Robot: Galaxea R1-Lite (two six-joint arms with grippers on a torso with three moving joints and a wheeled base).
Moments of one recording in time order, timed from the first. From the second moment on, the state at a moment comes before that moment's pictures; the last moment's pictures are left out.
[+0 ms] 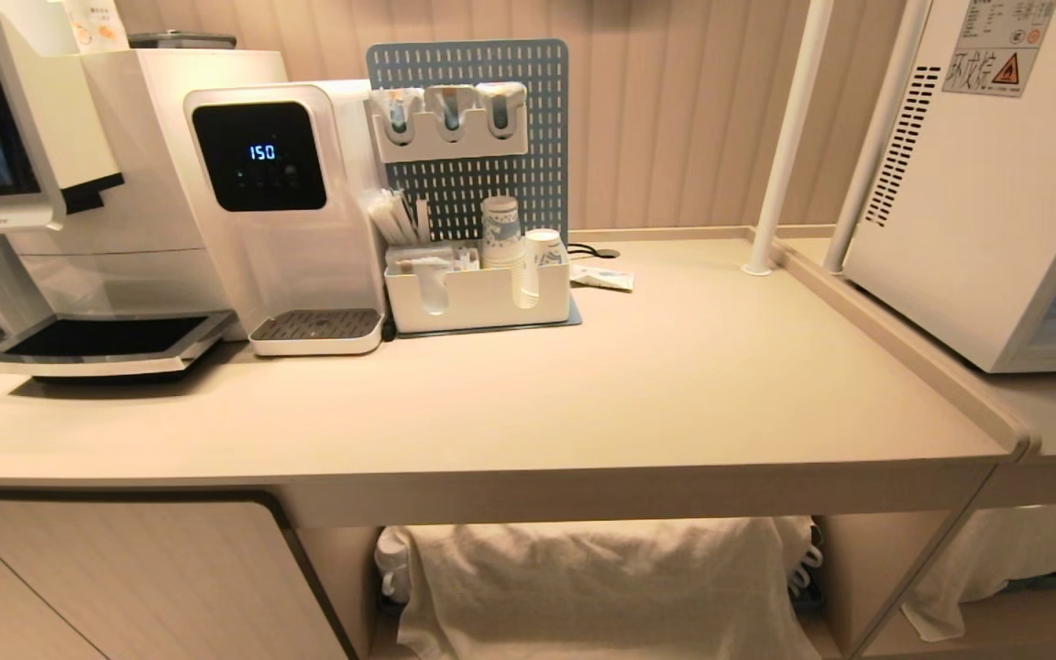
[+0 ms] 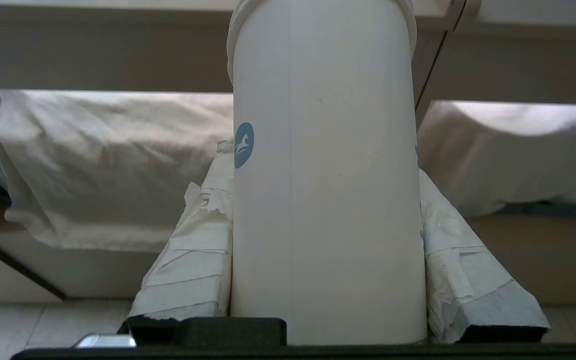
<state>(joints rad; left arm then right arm) 0.00 0.00 0.00 0.00 -0.01 0.04 -0.01 0.12 -0.05 0.08 0.01 -0.08</state>
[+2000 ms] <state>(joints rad) 0.00 0.00 0.00 0.01 -0.02 0.10 0.00 0.00 0.00 -0.01 0.02 -0.10</state>
